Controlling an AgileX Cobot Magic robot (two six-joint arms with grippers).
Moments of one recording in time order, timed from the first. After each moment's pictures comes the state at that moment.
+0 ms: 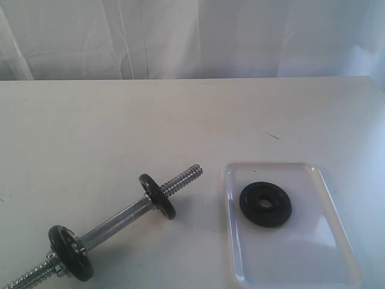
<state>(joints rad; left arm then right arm) -0.09 0.59 -0.58 -0.14 0.74 0.25 0.10 0.00 0.00 -0.04 0.35 -0.01</state>
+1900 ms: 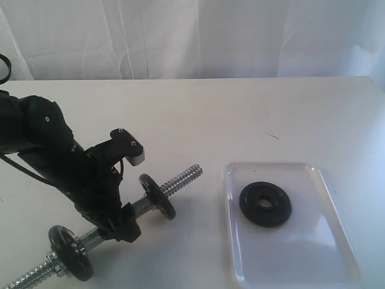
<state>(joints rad) -0.53 1.68 -0.91 -0.50 0.64 0.82 0.10 0.00 0.00 -0.04 0.35 -0.01</state>
